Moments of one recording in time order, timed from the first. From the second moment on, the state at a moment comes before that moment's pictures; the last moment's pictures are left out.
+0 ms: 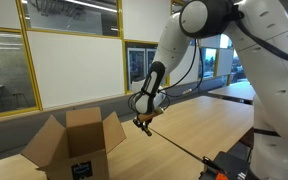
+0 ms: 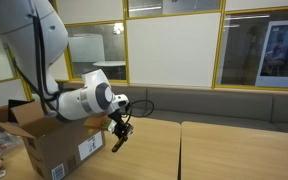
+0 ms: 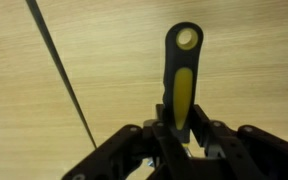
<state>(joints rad) 0.44 0.43 -0.44 -2.22 -0.22 2.78 0.50</state>
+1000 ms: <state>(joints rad) 0.30 0.04 -0.03 -2.14 -0.60 2.47 0.79</state>
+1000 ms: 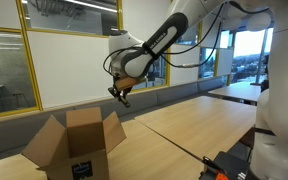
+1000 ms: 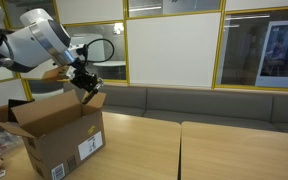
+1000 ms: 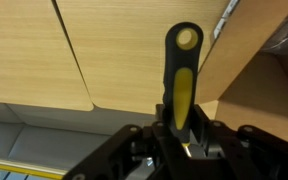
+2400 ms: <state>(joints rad) 0.32 0.36 0.20 -1.95 -0.05 2.54 0.50</state>
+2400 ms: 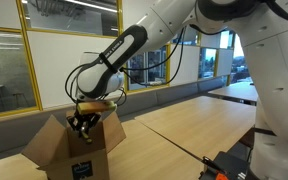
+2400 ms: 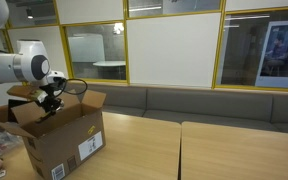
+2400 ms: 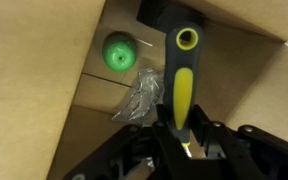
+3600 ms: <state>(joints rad) 0.41 0.57 0.11 -1.90 -0.06 2.49 0.42</state>
